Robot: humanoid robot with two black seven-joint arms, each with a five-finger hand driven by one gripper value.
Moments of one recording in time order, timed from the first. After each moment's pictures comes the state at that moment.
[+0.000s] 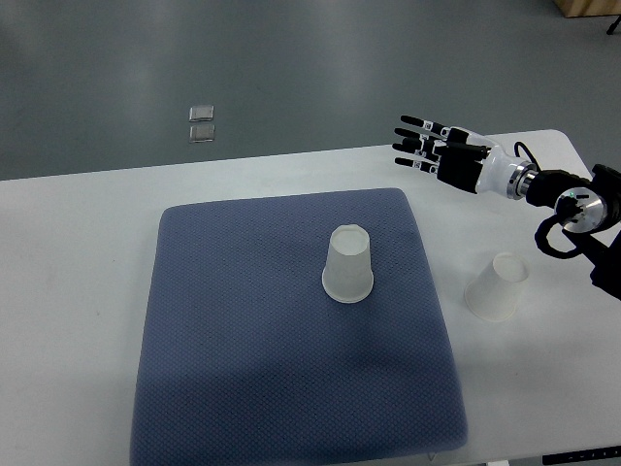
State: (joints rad) left arm 0.05 0.00 -0.20 -0.12 0.12 -0.17 0.06; right arm 0.83 -0.34 0.61 0.64 -0.02 0.51 -0.06
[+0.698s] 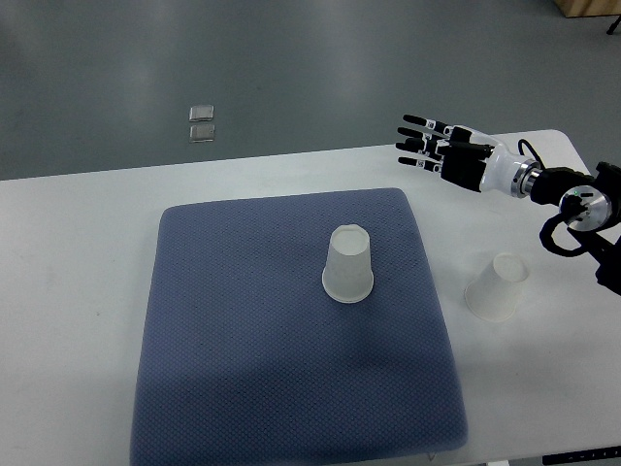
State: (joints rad) left arm 0.05 0.00 -0.20 -0.12 0.12 -0.18 0.06; right arm 0.84 -0.35 0.61 0.64 -0.04 0.51 -0.06
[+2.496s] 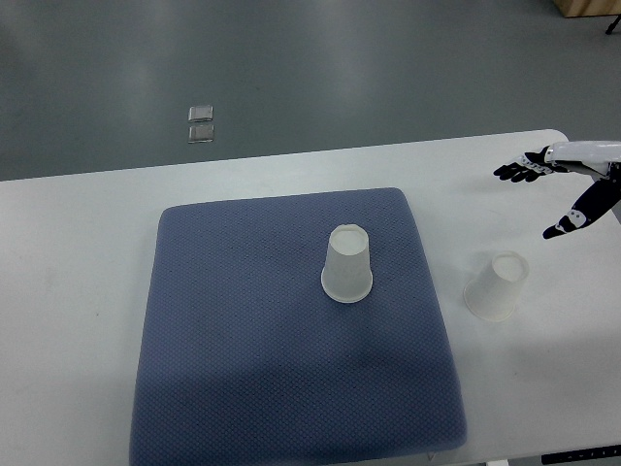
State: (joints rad) left arm 0.05 0.00 -0.20 -0.12 0.12 -0.18 0.06; right arm 0.85 -1.02 0.41 1.20 -1.19 0.52 0.38
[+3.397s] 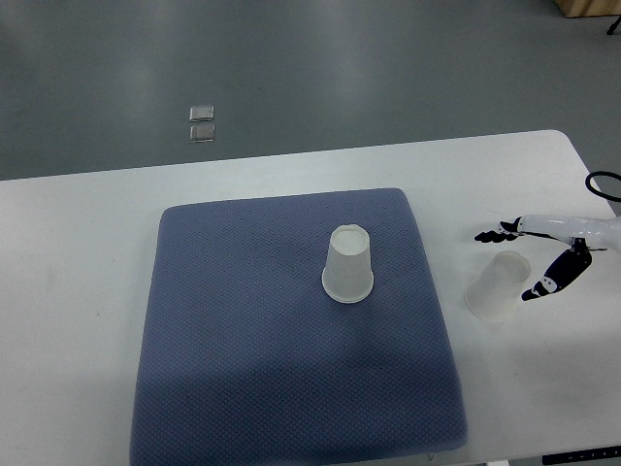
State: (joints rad) left arm 0.05 0.00 -0.20 -0.12 0.12 -0.18 0.06; right arm 0.72 -0.92 0.33 1.21 -1.31 0.31 0.38
